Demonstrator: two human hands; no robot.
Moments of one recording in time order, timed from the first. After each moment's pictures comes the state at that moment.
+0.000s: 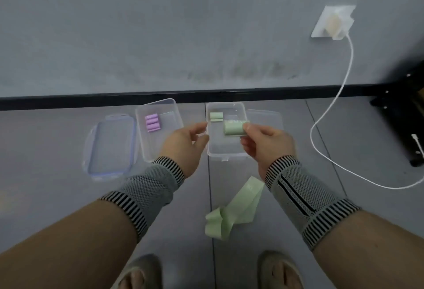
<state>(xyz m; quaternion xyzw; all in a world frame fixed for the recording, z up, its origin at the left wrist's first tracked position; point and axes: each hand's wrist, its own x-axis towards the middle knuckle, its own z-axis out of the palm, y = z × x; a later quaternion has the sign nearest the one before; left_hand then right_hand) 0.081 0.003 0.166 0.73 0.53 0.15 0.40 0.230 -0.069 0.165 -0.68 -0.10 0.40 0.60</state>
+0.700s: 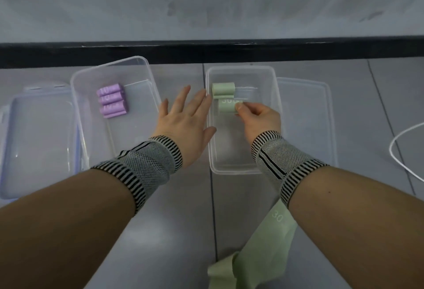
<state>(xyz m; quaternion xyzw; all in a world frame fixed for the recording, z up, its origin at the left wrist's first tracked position) 0.141 0.162 -0.050 0.90 0.41 -0.11 0.11 0.290 0.105 -0.077 -0.80 -0.16 0.36 0.46</state>
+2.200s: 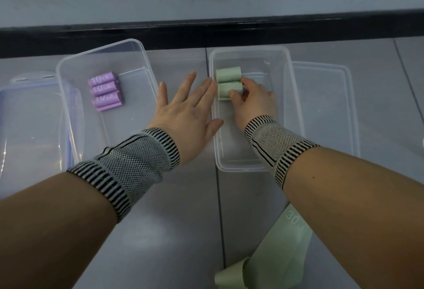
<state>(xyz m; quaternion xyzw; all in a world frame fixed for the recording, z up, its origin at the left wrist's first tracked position) 0.140 0.167 -0.056 0.91 0.38 -0.14 0.10 0.293 0.136 -0.118 -0.86 -0.38 0.24 0.22</state>
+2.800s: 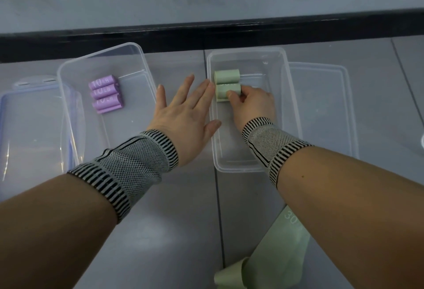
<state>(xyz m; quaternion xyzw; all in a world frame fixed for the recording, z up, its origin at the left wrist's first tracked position) 0.141 0.166 -0.054 0.91 0.38 -0.15 0.10 0.293 0.136 -0.119 -0.87 -0.38 0.22 0.23</state>
